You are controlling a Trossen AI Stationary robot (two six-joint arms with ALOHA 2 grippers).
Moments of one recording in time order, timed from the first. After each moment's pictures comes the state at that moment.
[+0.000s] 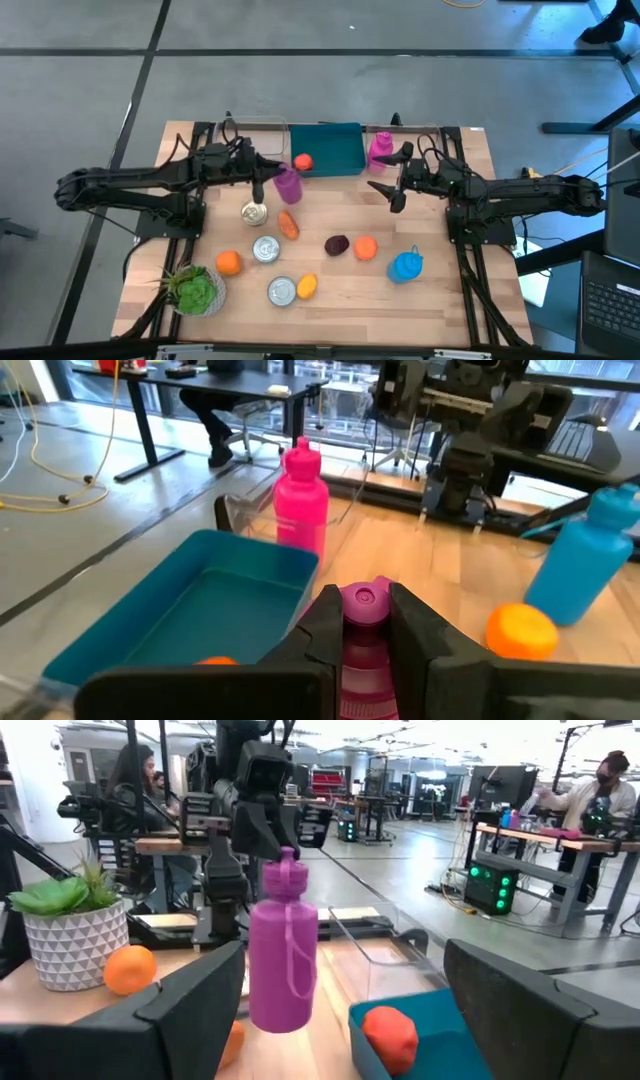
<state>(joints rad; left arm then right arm) 0.29 0.83 0.63 0.05 -0.08 -0.09 -0.16 0.93 0.38 0.60 0.03 -0.04</state>
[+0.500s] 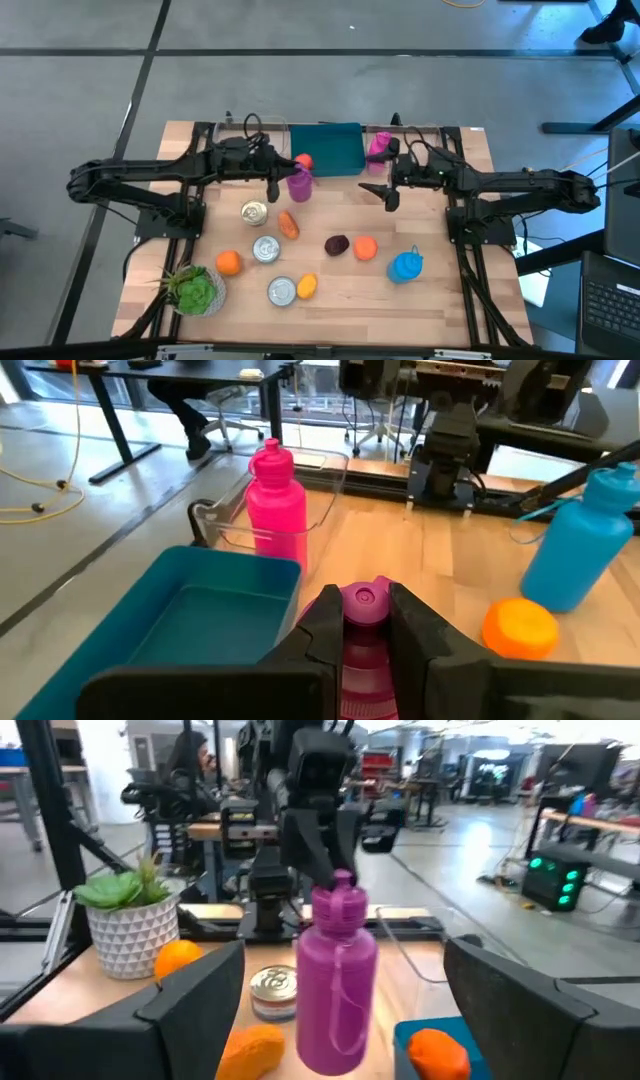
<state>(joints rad) 0.29 1.04 0.78 0.05 -0.02 -0.01 -0.19 1.06 0.56 0.49 -0.14 -0.03</state>
